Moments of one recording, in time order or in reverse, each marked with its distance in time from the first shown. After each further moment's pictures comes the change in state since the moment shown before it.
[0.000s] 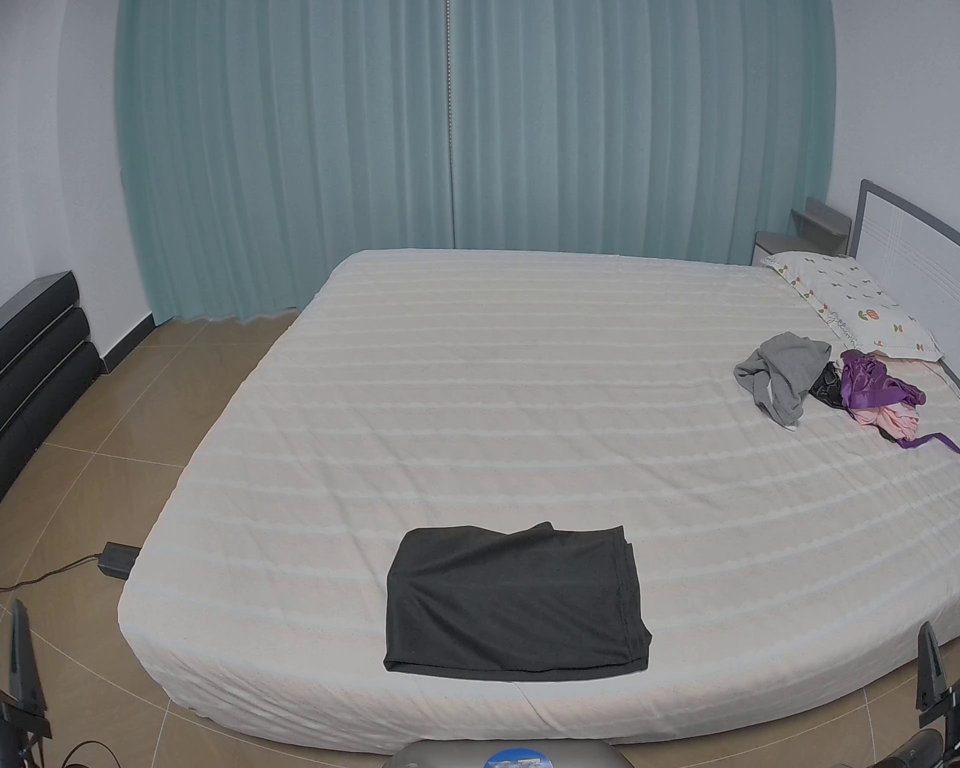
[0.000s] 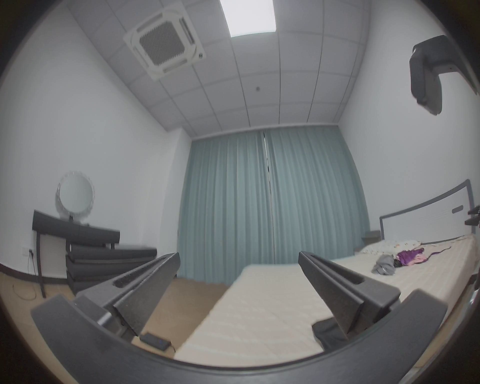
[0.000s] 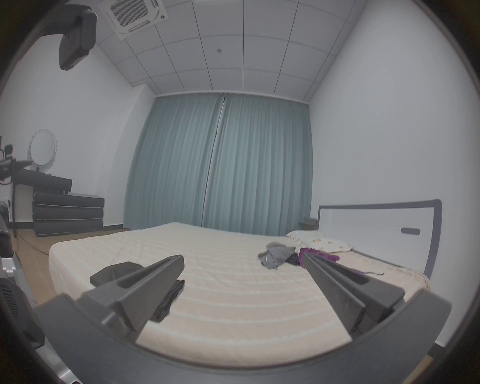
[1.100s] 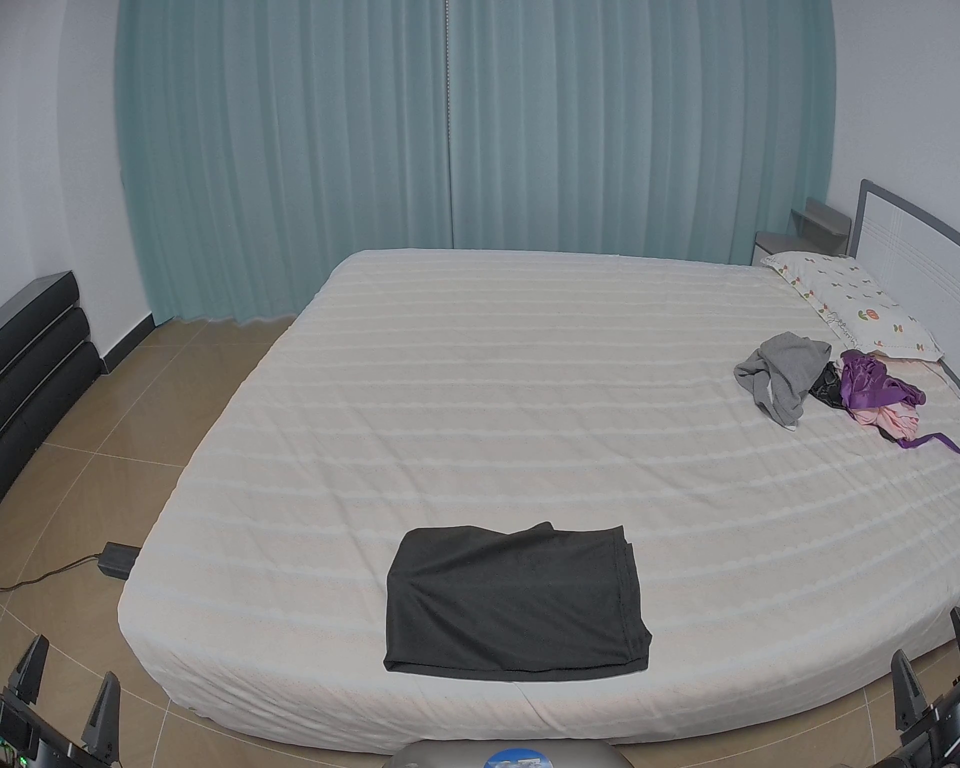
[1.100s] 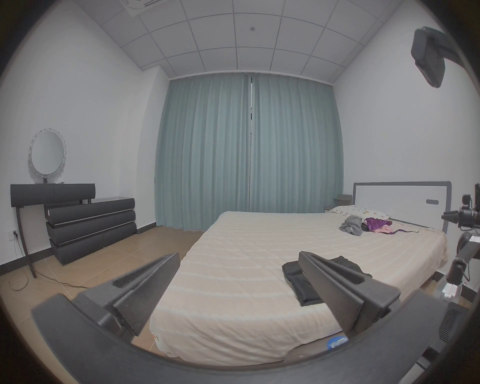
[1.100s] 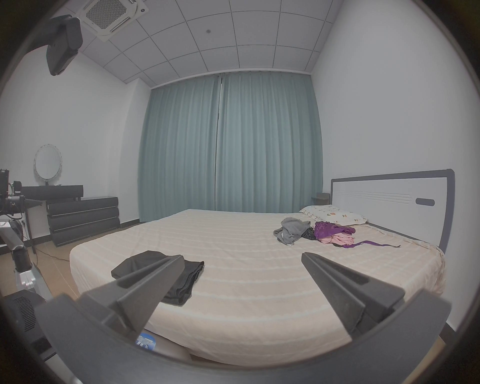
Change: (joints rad) left arm 0.000 0.001 0.005 0.347 -0.160 -0.072; right arm -0.001 0.001 0.001 0.133 0.071 0.098
